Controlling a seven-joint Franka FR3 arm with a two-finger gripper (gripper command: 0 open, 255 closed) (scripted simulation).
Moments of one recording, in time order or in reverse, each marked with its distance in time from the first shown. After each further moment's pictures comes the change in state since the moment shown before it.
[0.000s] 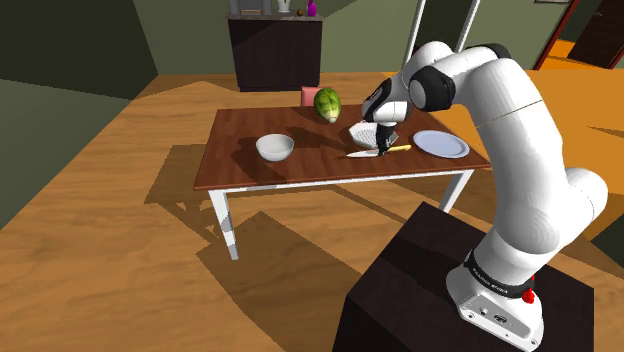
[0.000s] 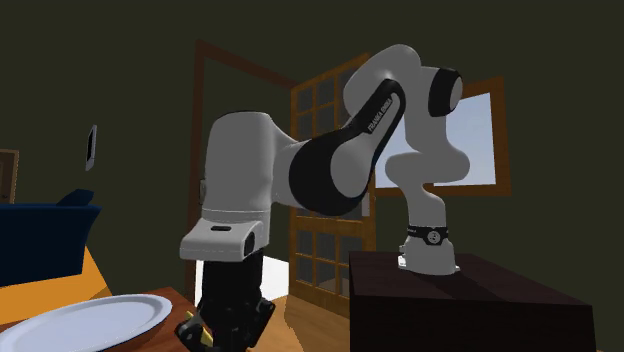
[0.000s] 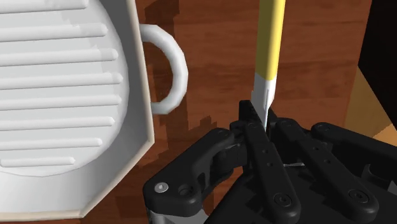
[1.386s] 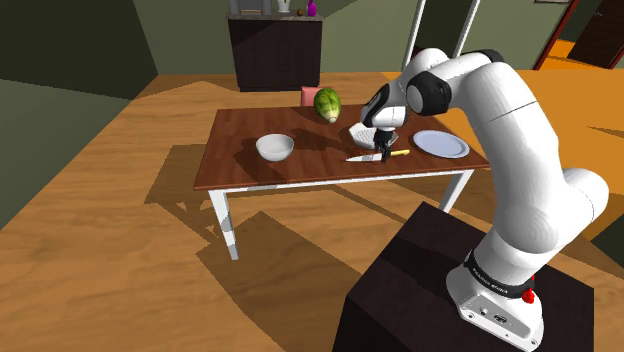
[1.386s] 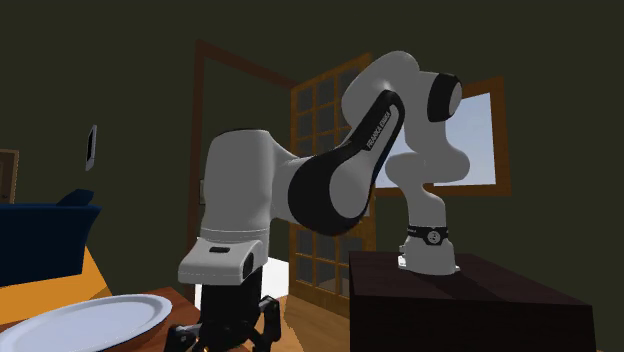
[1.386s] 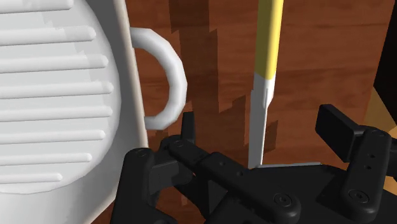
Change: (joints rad) arm -0.016 0.046 0.019 0.019 0.012 0.028 -0.005
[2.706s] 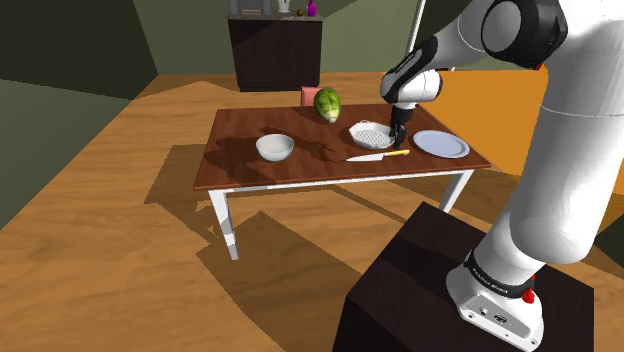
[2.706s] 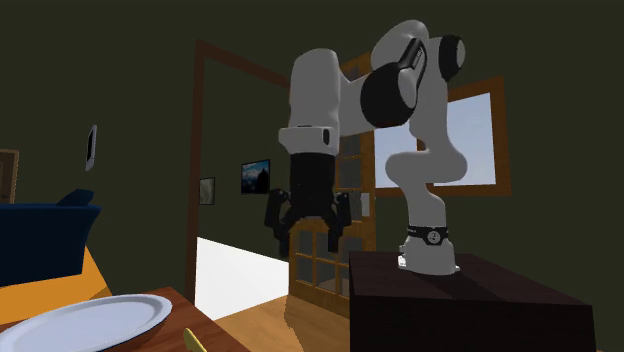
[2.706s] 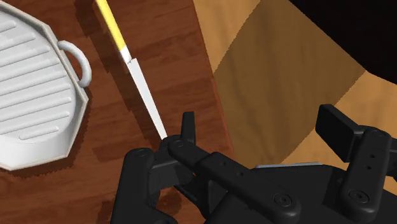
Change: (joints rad) arm 0.319 -0.638 -0.236 -0.589 -0.202 -0.003 0.341
